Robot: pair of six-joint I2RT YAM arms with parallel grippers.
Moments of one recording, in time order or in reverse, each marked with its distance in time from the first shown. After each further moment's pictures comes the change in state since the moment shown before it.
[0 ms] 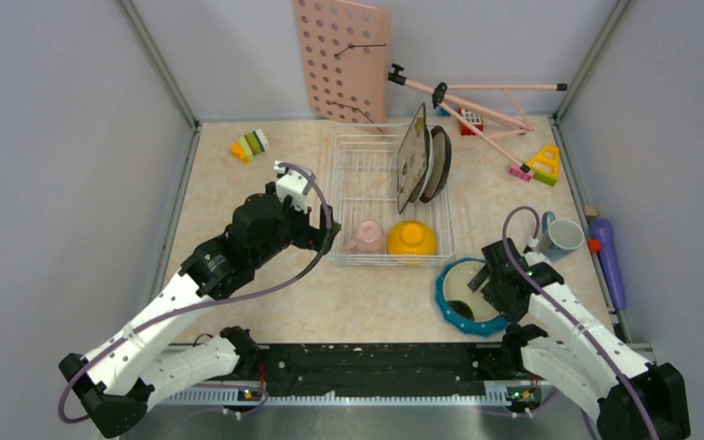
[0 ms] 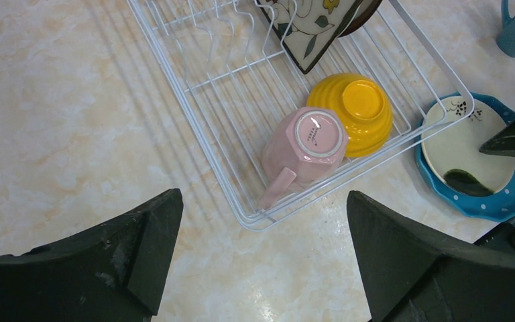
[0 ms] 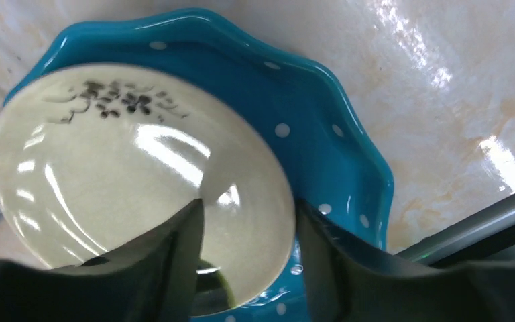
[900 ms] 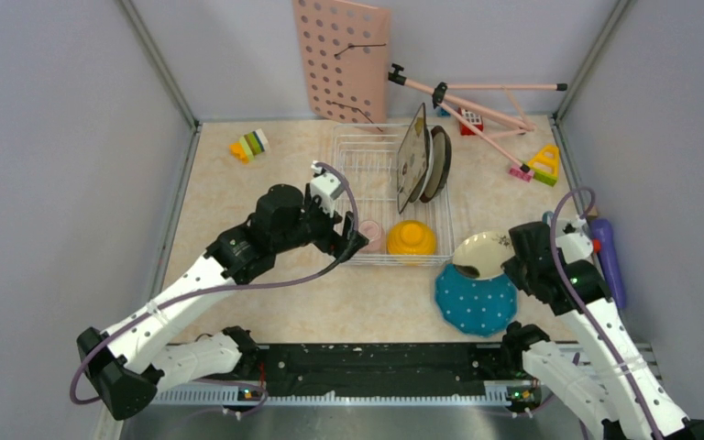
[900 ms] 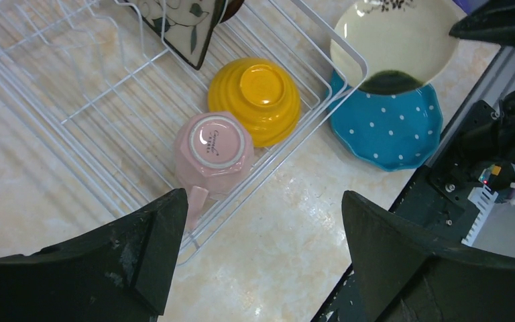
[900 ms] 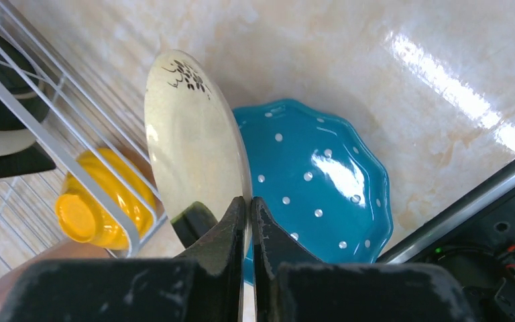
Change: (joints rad) left arm -0.004 0.113 0.000 0.105 0.320 0.026; right arm 0.000 -0.152 0.323 -0.233 0.158 0.093
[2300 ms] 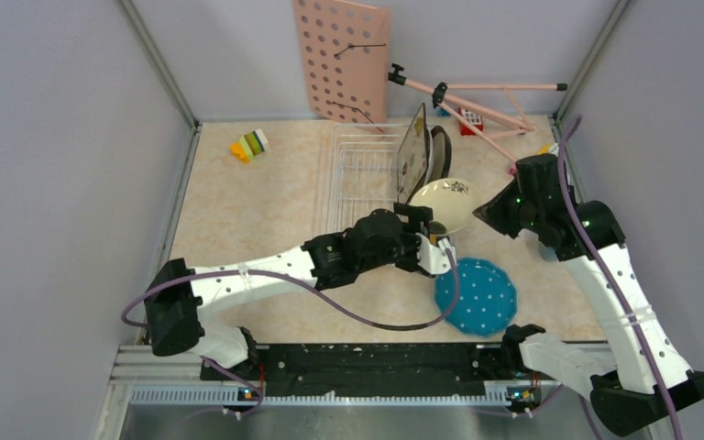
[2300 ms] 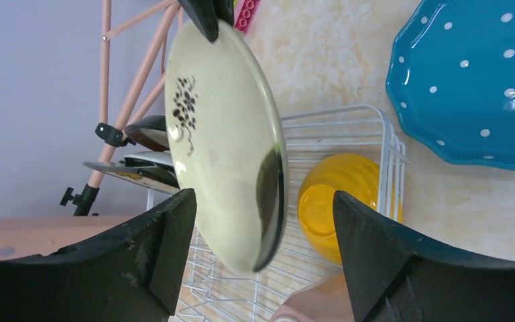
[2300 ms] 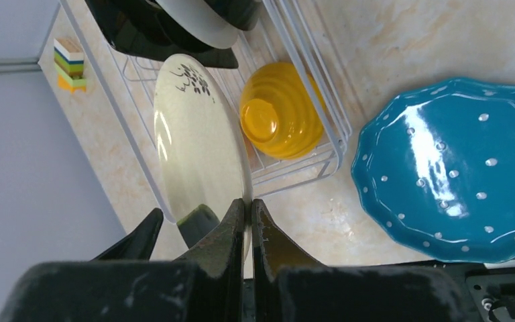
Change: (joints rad) left arm -0.412 0.456 0.140 0.389 -0.264 0.988; right arm 0.000 0.335 0.507 0.071 -0.353 -0.183
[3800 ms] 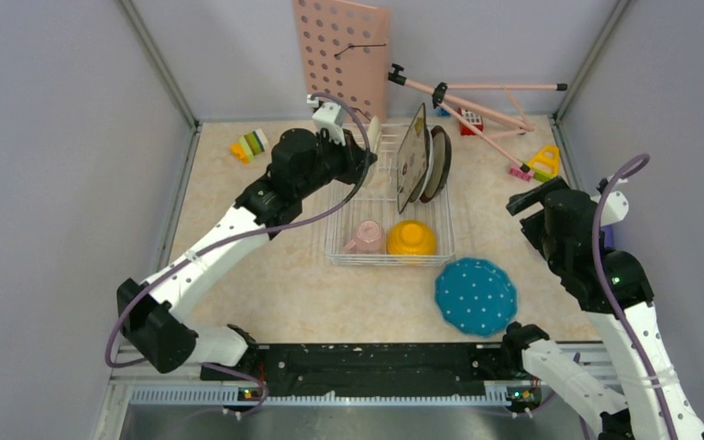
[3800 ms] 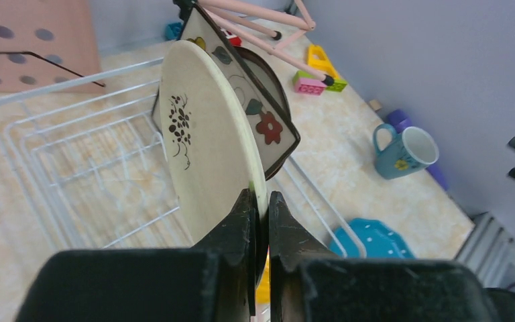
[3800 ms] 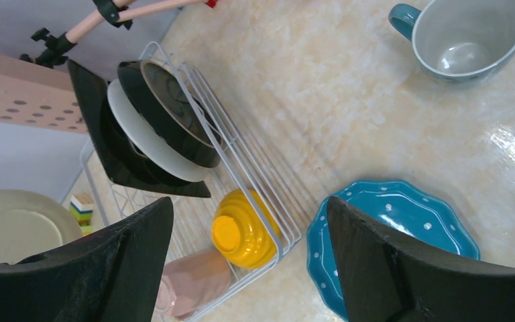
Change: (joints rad) left arm 0.492 -0.151 0.135 -0.091 0.164 -1.112; right arm -0.005 -0.255 -0.106 0.049 0.436 0.022
